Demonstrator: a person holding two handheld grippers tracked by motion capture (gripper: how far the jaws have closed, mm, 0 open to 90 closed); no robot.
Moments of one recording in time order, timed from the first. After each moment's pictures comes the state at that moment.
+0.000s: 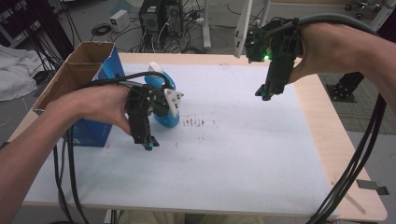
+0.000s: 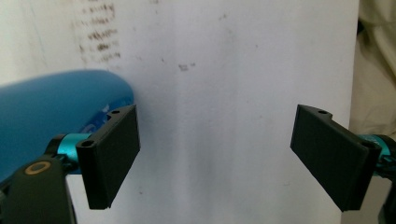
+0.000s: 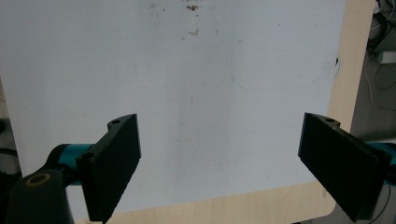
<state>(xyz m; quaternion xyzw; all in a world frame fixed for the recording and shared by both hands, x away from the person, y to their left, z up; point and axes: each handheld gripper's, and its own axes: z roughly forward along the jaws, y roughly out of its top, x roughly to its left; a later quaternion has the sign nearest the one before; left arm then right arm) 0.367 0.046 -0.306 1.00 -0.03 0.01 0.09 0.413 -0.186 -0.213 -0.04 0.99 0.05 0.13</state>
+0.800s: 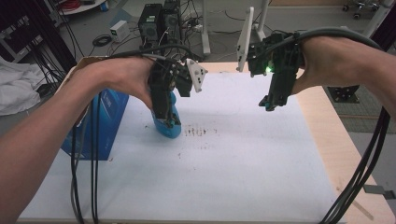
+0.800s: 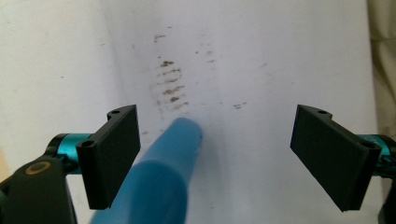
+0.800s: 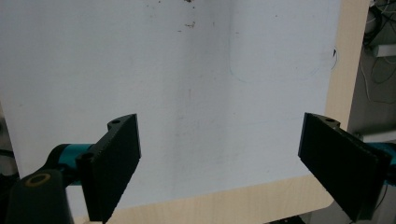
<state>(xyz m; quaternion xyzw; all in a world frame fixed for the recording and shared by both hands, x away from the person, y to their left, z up) 0.424 0.011 -0.261 0.99 -0.09 0.02 0.10 0.411 -0.195 -0.216 -0.03 0.99 0.05 0.13</state>
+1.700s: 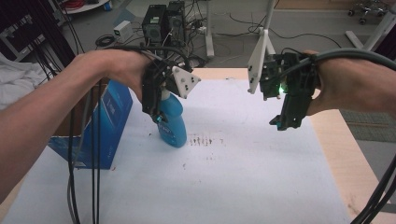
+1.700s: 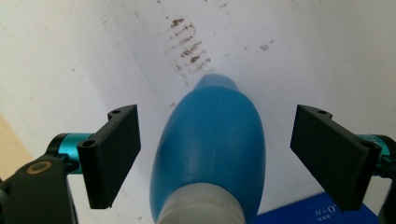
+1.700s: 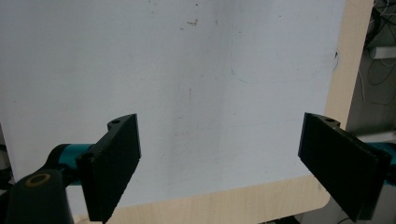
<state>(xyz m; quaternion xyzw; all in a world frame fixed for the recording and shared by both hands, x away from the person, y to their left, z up) 0.465 0.047 -0.276 0.97 -0.22 0.01 0.07 0.408 -0.189 -0.222 -0.04 0.99 0.04 0.14</state>
